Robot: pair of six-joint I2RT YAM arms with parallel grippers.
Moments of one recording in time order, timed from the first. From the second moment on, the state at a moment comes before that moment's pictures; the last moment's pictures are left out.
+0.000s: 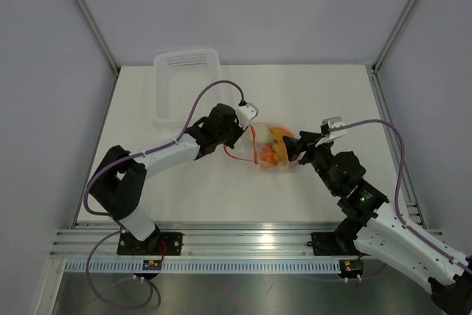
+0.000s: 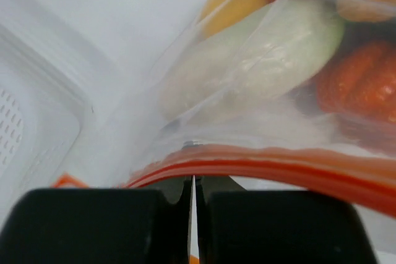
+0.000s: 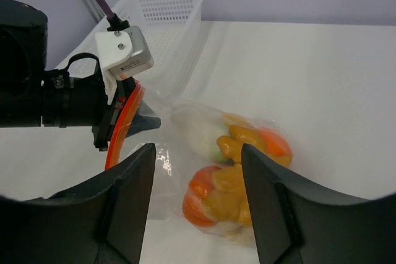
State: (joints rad) left arm -0.73 1.63 1.05 -0.07 -0.02 0.20; right arm 0.76 0.65 0.52 0.11 0.32 0.24
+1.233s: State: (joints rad) left arm -0.69 1.46 0.90 -0.02 0.28 0.03; right arm 0.24 1.24 0.66 0.01 -0.15 0.54
